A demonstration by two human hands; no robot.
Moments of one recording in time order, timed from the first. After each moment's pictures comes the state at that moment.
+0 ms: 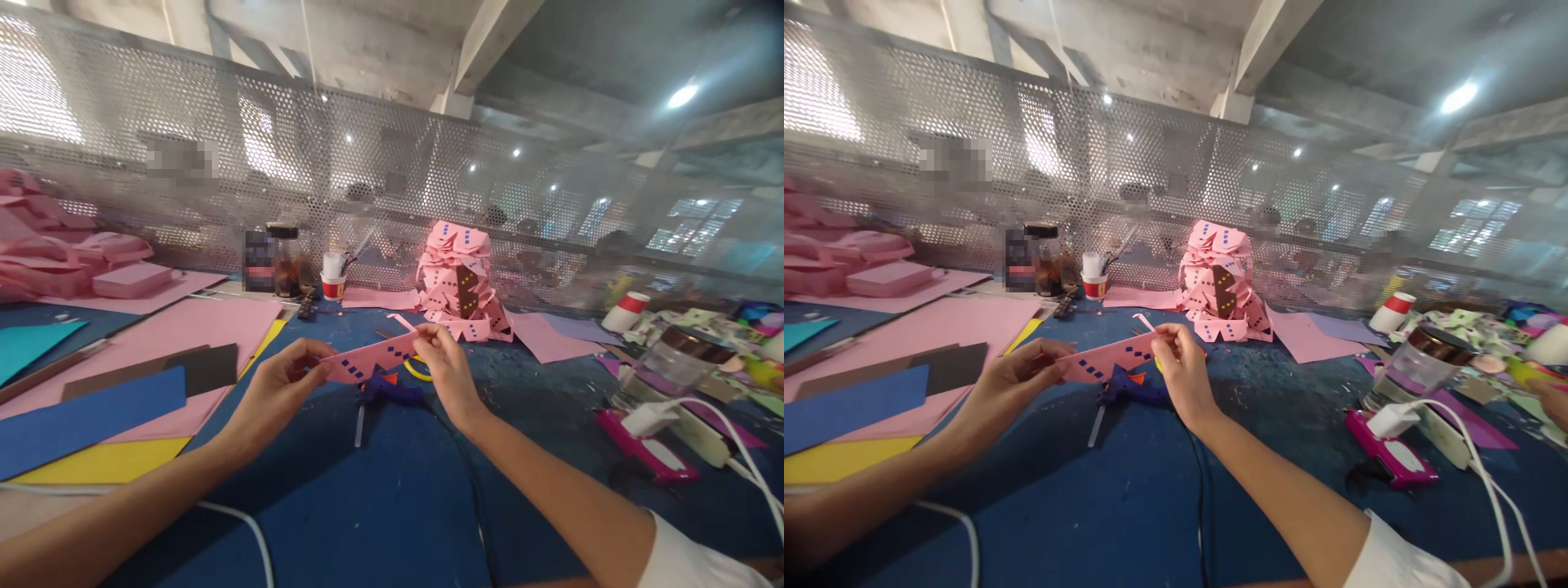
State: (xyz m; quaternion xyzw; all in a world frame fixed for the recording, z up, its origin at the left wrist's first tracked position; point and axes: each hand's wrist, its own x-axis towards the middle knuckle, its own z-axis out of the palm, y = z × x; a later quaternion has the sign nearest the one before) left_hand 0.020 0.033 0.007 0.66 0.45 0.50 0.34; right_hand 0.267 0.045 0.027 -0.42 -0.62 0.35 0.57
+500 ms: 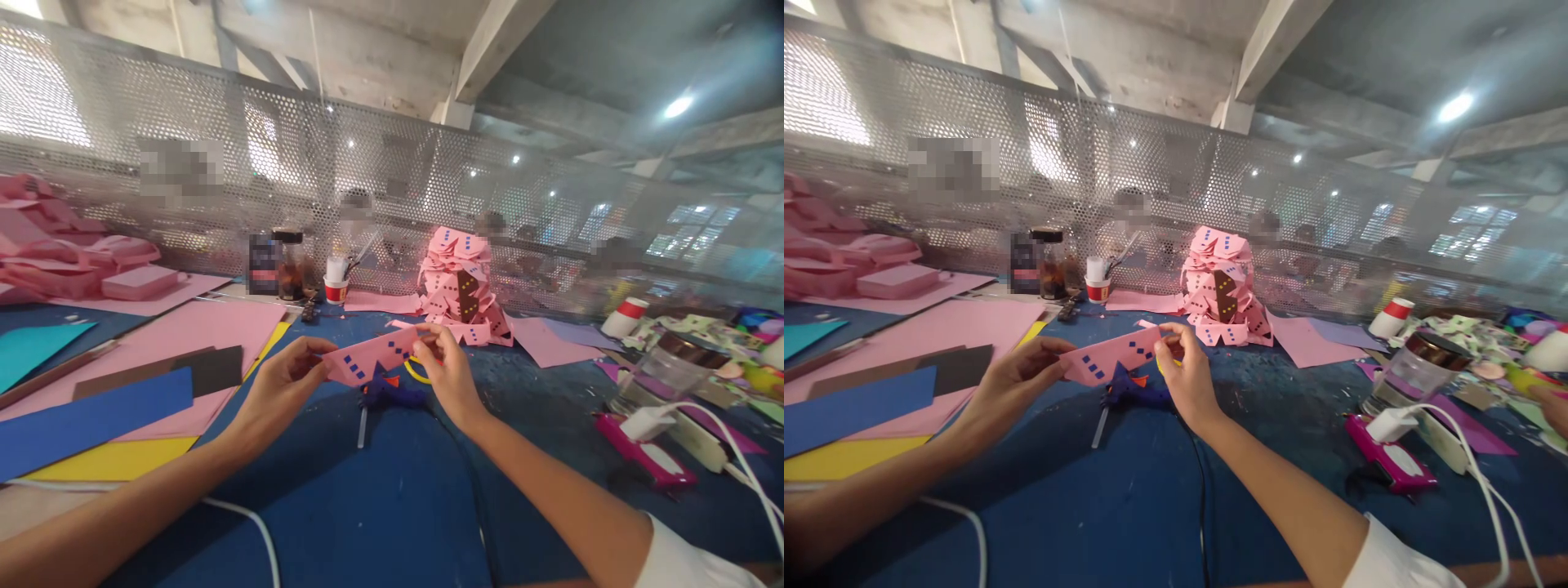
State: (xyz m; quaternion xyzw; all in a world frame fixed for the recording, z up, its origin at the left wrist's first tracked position) left_hand 0.020 0.031 0.013 0.65 0.45 0.52 0.33; right_hand 0.273 0.053 0.019 -0.42 -0.67 0.25 0.56
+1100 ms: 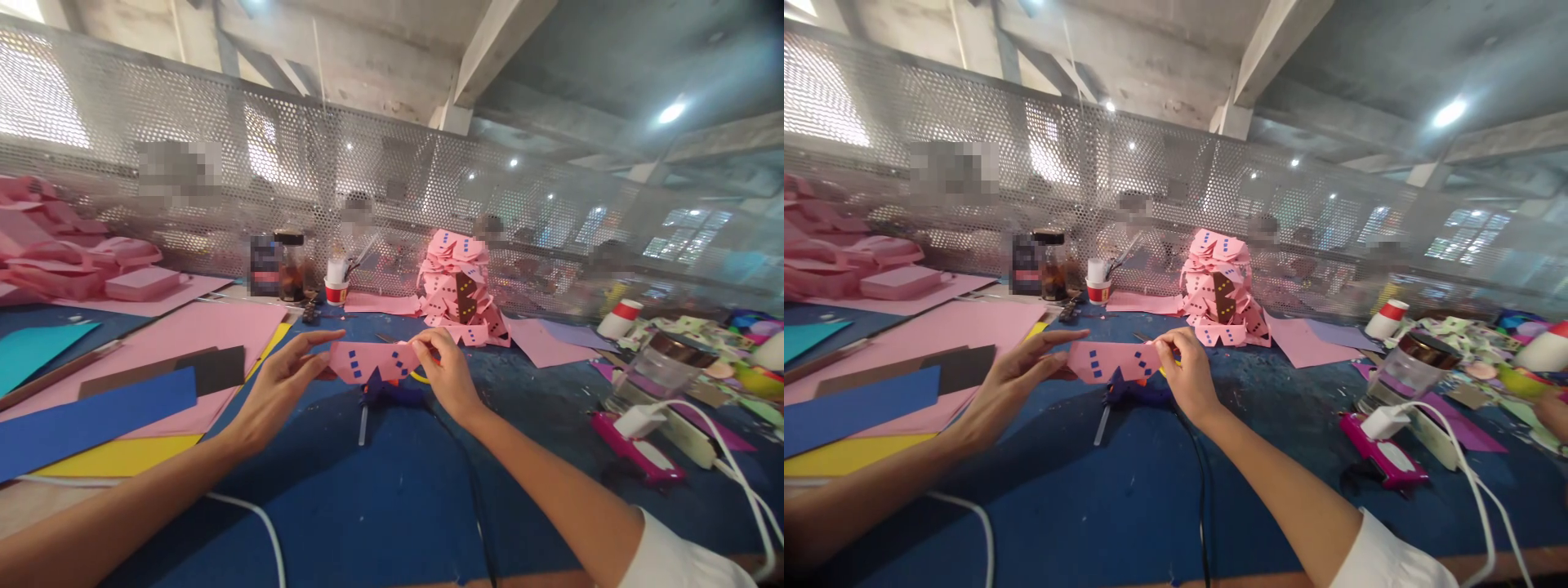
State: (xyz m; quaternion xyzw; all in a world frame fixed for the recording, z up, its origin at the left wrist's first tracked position) left_hand 0.019 0.026 0.021 0.63 0.43 0.53 0.37; right_hand 0.278 0.059 0.021 -0.39 -0.74 0.13 0.53
